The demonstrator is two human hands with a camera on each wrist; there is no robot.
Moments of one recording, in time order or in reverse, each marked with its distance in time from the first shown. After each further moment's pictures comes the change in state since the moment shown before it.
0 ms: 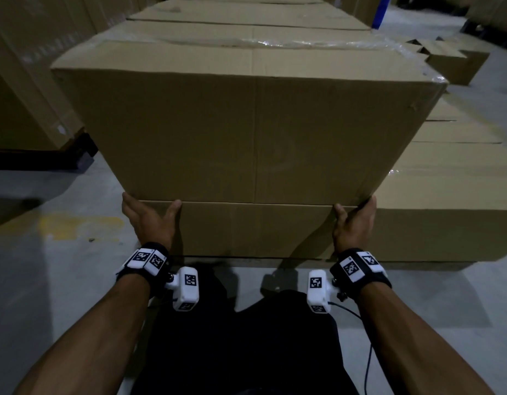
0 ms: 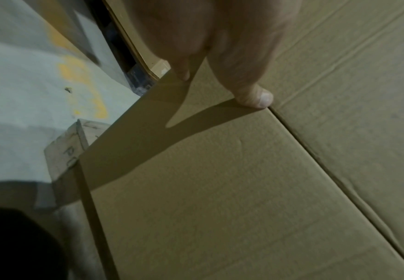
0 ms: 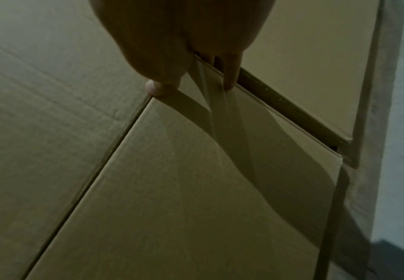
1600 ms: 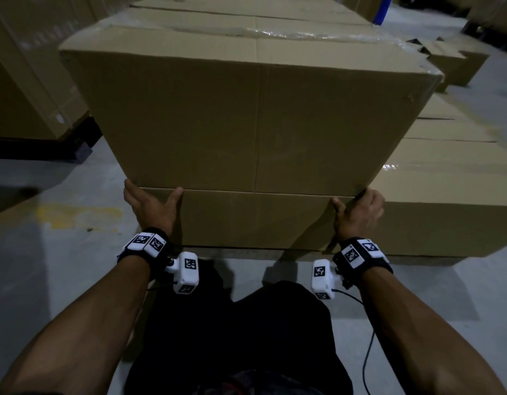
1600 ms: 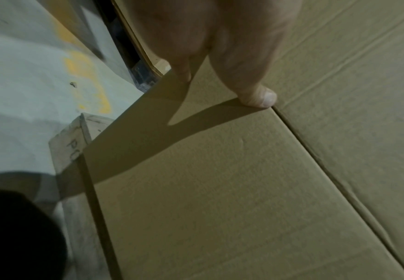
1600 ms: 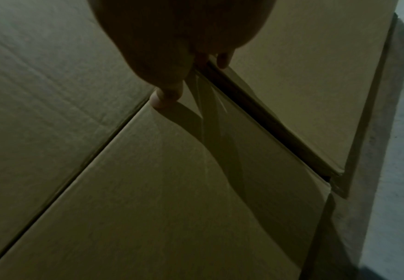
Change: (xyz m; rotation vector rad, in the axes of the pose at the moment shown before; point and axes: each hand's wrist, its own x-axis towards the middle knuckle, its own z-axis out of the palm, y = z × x) left_hand 0.001 0.001 0.002 -0.029 -0.014 -0.017; right_hand 0.003 -0.010 -0.021 -0.384 -0.082 -0.032
